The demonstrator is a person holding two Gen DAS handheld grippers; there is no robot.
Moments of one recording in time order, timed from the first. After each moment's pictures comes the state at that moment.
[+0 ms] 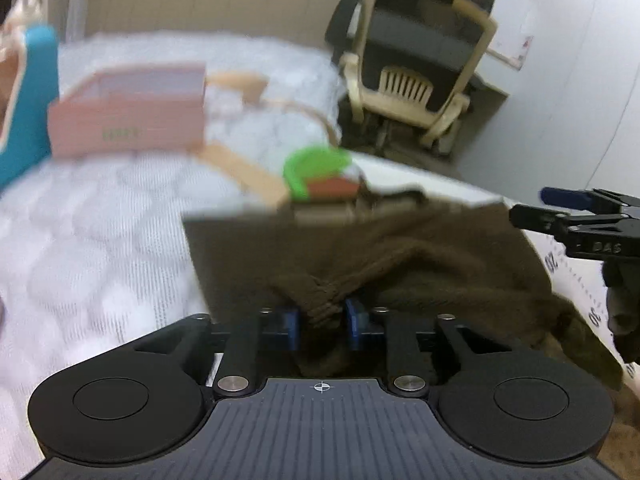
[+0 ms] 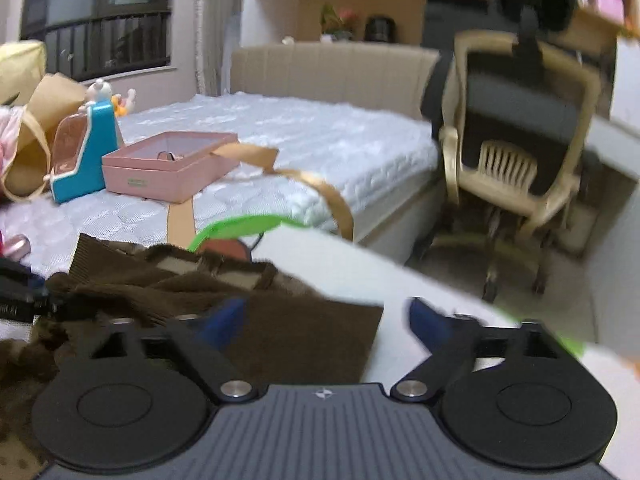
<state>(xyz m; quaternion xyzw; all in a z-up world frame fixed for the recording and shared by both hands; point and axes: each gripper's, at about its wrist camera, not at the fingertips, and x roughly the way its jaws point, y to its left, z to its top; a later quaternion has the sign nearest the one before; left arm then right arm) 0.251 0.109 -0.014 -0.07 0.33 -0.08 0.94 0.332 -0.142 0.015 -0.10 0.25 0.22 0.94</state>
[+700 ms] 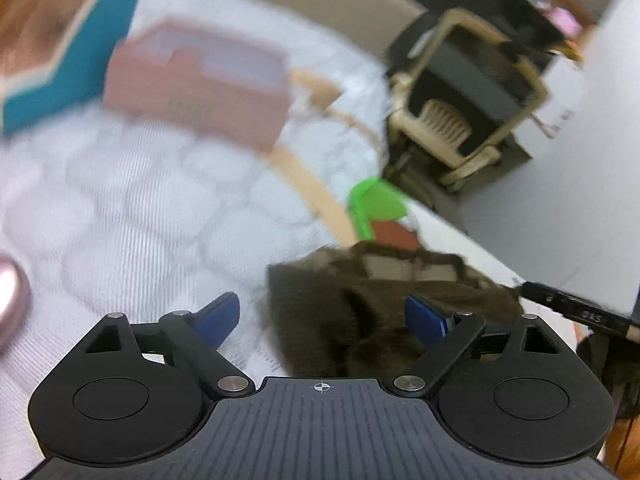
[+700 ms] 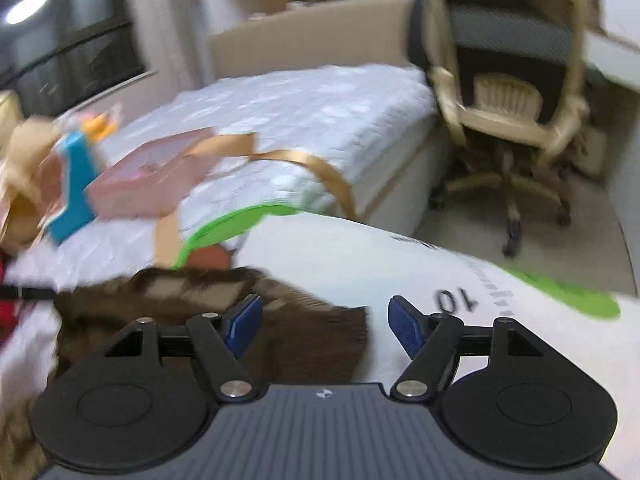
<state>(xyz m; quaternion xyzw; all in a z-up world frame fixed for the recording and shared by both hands) 0.288 0.201 -0.022 -0.24 0.39 -0.05 0.89 0.403 -0.170 0.000 0.02 0.36 0.20 0.91</state>
